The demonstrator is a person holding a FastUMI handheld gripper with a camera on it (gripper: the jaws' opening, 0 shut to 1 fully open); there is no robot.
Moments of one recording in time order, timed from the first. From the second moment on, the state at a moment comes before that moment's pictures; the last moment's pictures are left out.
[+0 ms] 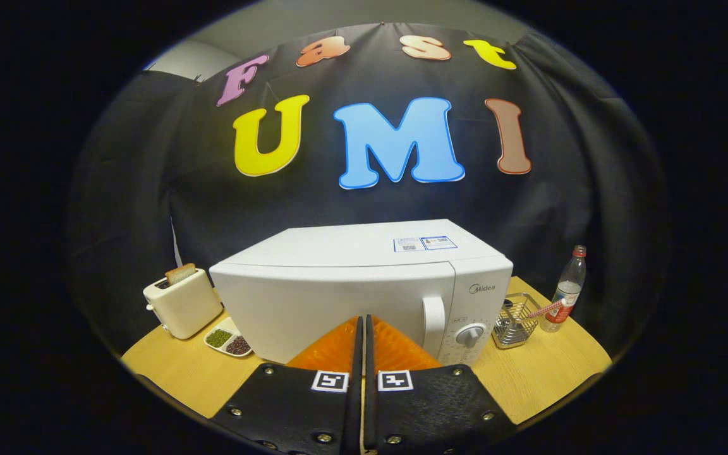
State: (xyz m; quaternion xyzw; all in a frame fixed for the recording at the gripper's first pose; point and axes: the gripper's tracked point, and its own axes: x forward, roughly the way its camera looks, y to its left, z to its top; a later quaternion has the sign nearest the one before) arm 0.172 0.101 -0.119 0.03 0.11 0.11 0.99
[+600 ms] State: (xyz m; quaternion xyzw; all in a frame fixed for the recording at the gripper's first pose) arm 0.040 0.079 -0.060 0.02 0.06 0.09 0.99
